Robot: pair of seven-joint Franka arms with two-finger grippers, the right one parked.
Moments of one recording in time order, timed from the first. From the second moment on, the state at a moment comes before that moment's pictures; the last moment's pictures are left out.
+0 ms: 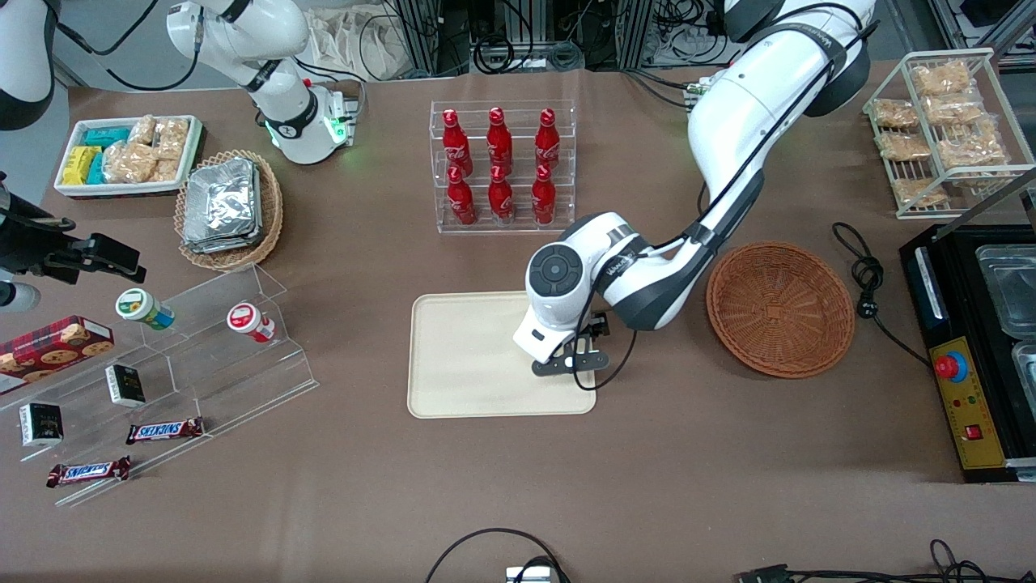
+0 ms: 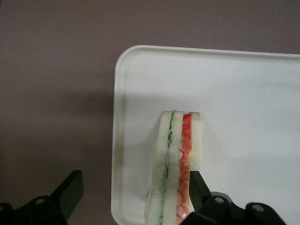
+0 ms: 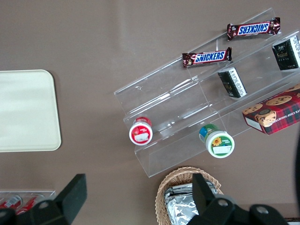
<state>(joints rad) -0.29 0.84 -0.55 -1.29 0.49 1.90 -1.00</state>
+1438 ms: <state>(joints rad) 0.03 0.49 -0.55 -1.22 0.38 1.61 -0.89</state>
